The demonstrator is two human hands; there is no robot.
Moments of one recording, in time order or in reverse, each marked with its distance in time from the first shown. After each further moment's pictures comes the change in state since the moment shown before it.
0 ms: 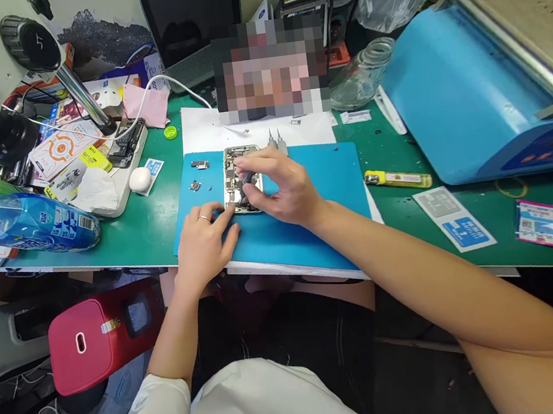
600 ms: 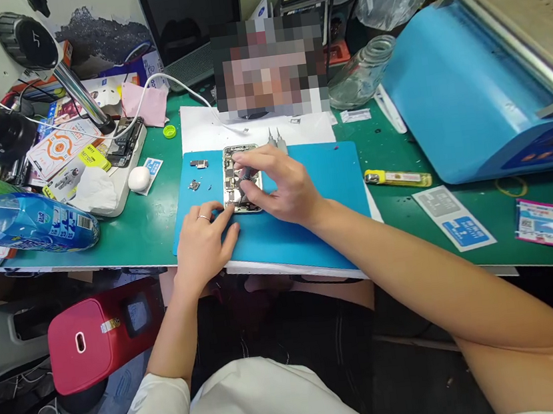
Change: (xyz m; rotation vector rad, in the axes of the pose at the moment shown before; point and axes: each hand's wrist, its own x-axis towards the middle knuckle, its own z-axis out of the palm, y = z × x) left_hand 0.000 0.000 0.000 -0.005 0.001 0.007; right_hand 0.003 -0.004 0.000 -0.035 0.004 0.010
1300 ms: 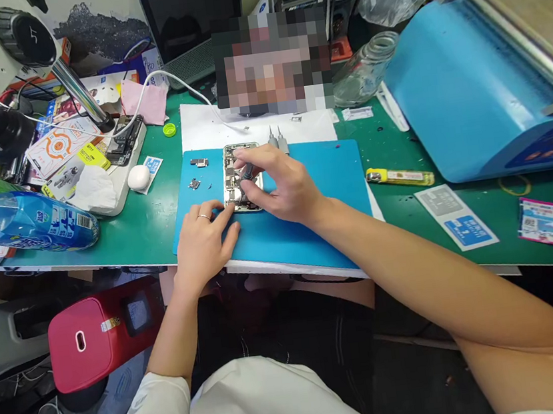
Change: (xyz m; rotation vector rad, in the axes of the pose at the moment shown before) left_hand 0.000 0.000 0.000 0.004 -0.020 -0.006; right_hand -0.001 0.000 -0.001 0.016 -0.035 0.011
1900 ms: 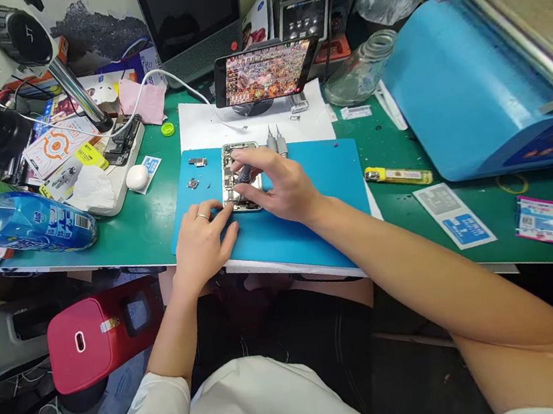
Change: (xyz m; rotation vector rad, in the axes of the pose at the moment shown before) left_hand 0.001 0.002 -0.002 -0.007 -0.005 -0.004; right_hand -0.004 0.003 0.000 -0.053 -0.067 0.037
